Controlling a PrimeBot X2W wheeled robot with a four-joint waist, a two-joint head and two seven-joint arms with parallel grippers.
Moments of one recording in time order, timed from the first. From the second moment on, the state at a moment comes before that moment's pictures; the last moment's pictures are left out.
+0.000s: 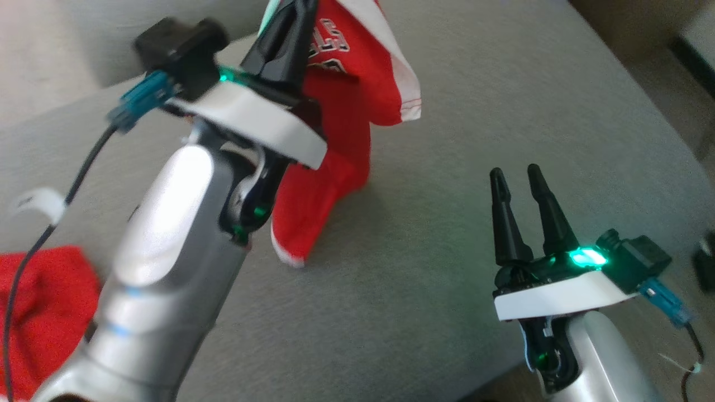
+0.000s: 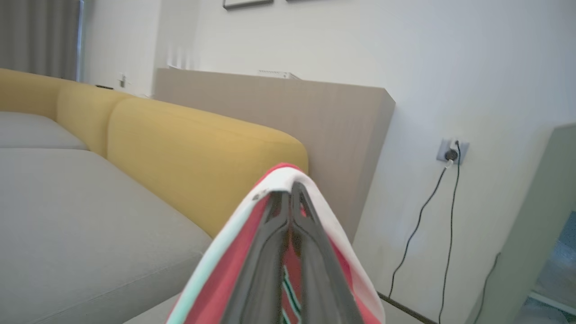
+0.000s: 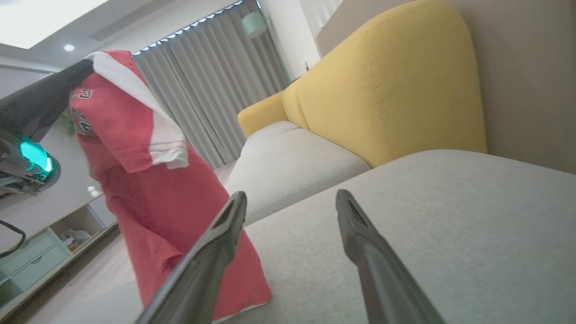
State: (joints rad) left arm -0.73 0.13 -0.49 0.09 -0.61 -0.02 0.13; right arm -0.14 -0.05 0.26 0.12 0.48 0.13 -0.25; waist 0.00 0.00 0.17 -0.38
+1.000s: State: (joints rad) left arm -0.41 0.26 -0.46 0.27 -0.54 -0.01 -0.21; right arm -0.08 -0.05 0.15 0.15 0.37 0.13 -0.25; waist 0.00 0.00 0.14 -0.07
